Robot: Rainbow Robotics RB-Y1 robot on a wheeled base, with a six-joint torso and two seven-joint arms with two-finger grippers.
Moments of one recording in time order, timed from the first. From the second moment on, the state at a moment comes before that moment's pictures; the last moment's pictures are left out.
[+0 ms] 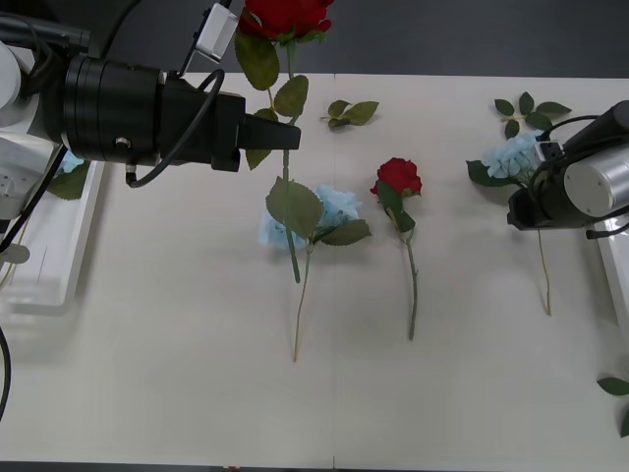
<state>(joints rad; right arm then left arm) -0.67 -0.89 0.61 -1.26 -0.83 1.05 1.20 -0.60 0.56 -0.10 -1.71 1.74 1.29 -1.89</state>
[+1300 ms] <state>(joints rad) -0.28 -1.19 0.31 -1.39 -2.32 0.81 2.47 -0.60 0.56 -0.10 -1.71 1.74 1.29 -1.89</state>
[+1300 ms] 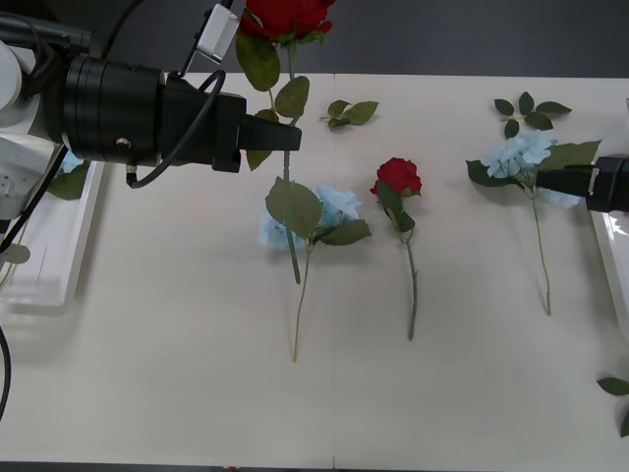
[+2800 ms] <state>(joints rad) -0.21 -0.58 0.65 -1.87 -2.53 0.40 2.72 -0.60 0.56 -0.10 -1.71 1.74 1.29 -1.89</state>
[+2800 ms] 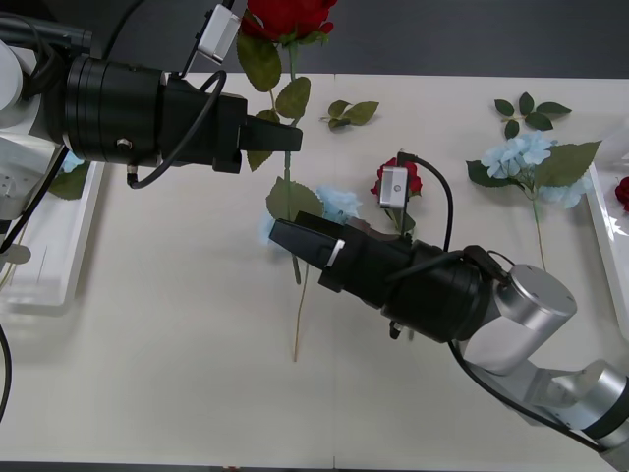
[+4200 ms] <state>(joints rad) -0.33 -0.42 0.74 -1.74 -2.55 0.35 2.72 -0.60 0.56 -0.10 -1.71 1.74 1.29 -1.89</state>
